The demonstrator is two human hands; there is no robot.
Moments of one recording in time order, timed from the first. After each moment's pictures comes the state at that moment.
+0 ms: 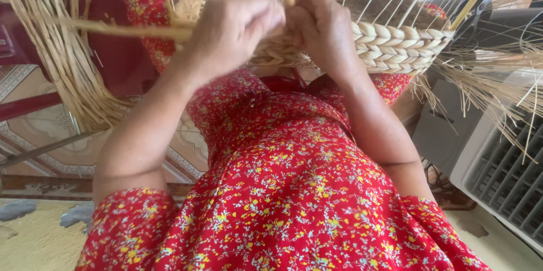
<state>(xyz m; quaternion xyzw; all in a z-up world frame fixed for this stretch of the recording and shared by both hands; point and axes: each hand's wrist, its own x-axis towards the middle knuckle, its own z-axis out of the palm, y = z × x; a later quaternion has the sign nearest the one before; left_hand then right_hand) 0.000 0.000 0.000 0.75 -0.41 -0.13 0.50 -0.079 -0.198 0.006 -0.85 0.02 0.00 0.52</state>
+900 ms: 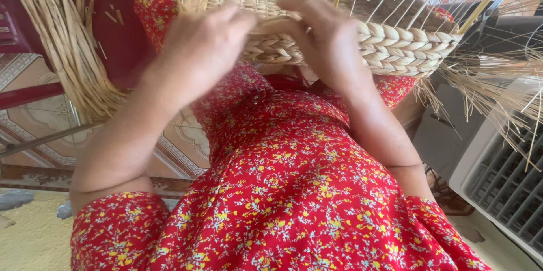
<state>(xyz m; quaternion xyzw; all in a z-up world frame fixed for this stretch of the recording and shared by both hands) -0.014 0.043 0.024 0.87 -0.46 -0.06 0.17 -0.086 -0.186 0.027 -0.91 -0.11 -0.11 0.39</state>
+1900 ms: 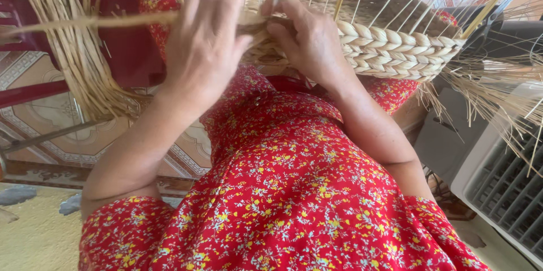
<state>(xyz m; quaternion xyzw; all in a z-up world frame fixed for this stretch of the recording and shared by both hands) -0.033 0.043 0.030 0.87 -0.38 0.20 0.24 -0.066 -0.164 0.025 -0.90 -0.10 -0.05 0.42</state>
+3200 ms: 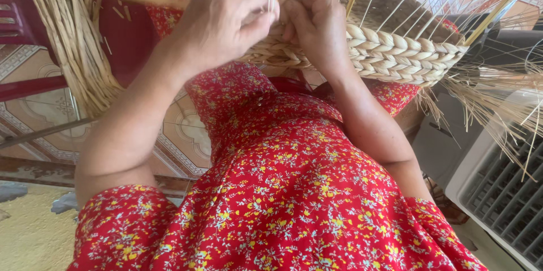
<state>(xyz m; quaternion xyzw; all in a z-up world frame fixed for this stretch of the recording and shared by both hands) 0.014 0.040 0.031 0.79 -0.47 0.00 0.39 -0.051 -0.156 0.032 -0.80 0.00 0.00 0.60</state>
